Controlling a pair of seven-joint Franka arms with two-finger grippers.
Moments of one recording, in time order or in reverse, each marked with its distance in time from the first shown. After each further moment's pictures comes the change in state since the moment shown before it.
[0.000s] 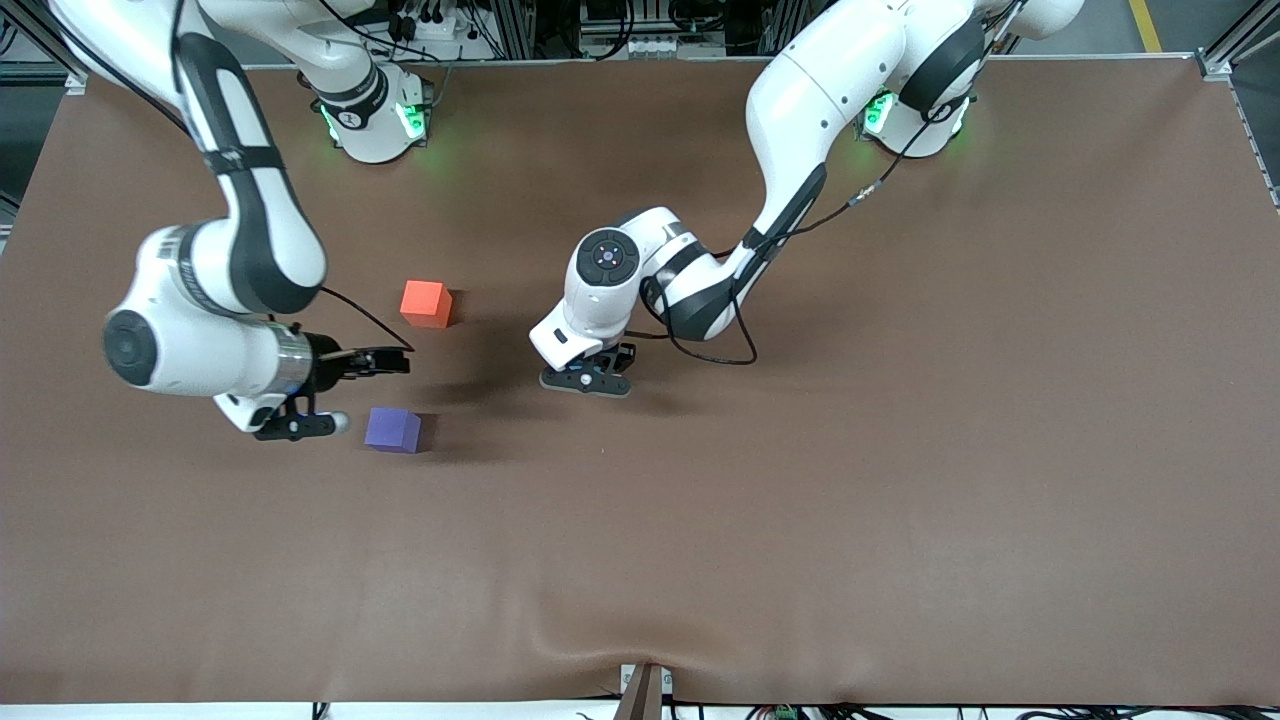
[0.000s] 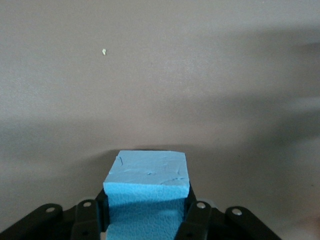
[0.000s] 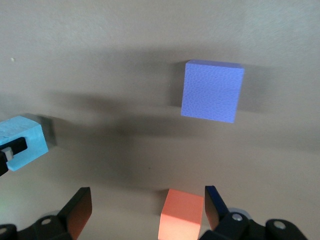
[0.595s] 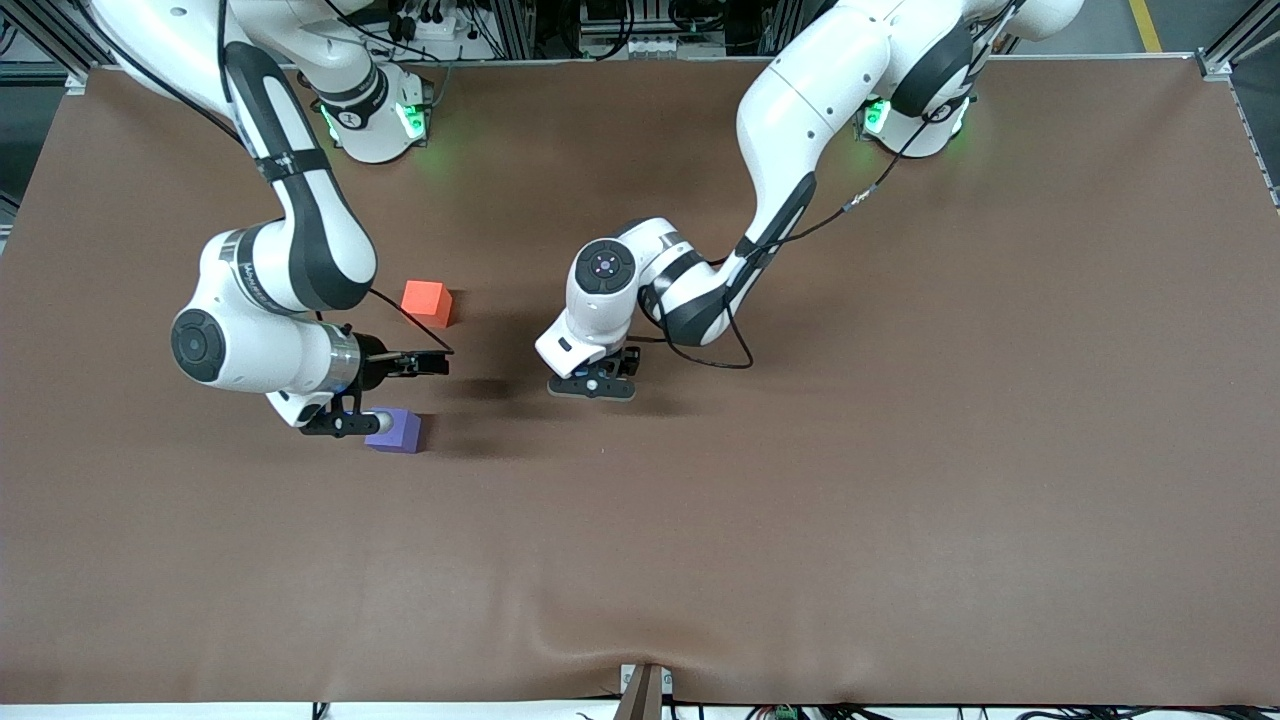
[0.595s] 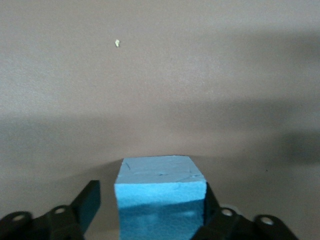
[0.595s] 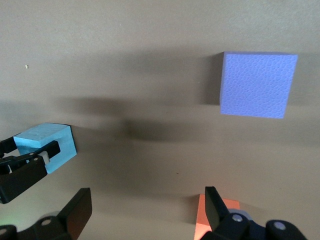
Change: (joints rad) left arm -0.042 0.031 0.062 0.006 0.000 0.015 -0.041; right arm 0.067 0.014 0.000 0.000 0.044 0.033 0.116
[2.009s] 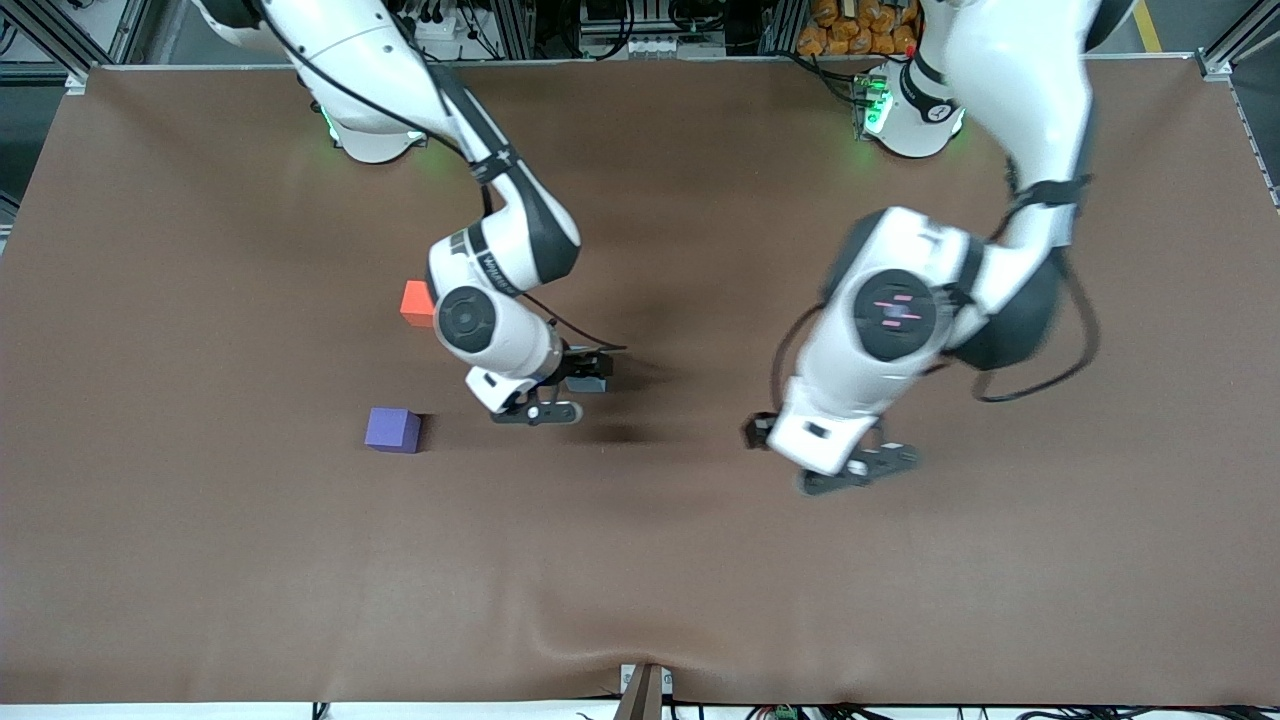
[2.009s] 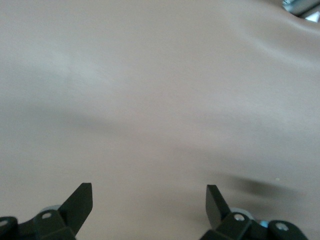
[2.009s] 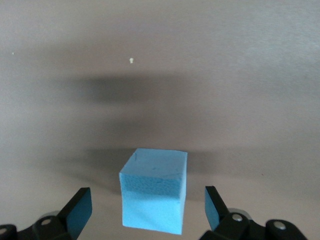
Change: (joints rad) left arm 0.420 -0.365 0.032 0.030 0.002 -0.514 0.148; right arm 0.373 0.257 -0.002 0.214 -0.036 0.237 0.337
